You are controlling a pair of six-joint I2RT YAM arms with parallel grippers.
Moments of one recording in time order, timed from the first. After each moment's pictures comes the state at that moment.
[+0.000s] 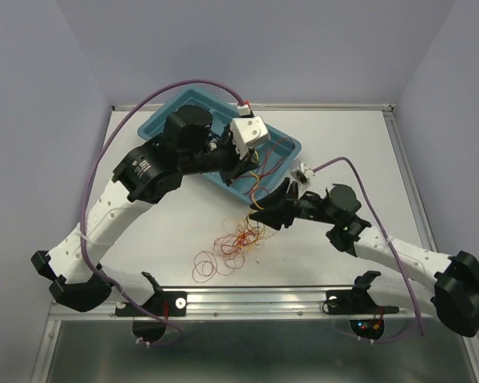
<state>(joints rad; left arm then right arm) -0.84 1.31 1.77 -0.84 0.31 0.24 0.69 1.07 0.53 0.78 -0.65 0.47</state>
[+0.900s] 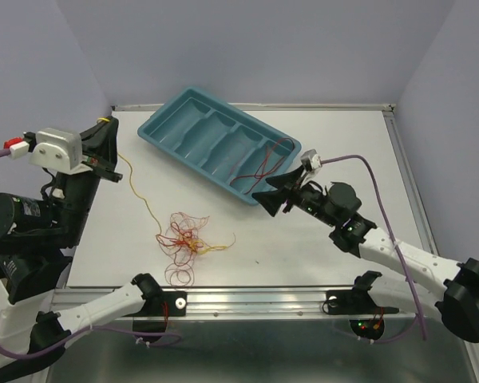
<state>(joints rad) -0.85 0.73 1.55 -0.38 -0.52 0.32 0.74 1.02 0.58 0.56 -0.19 0.40</state>
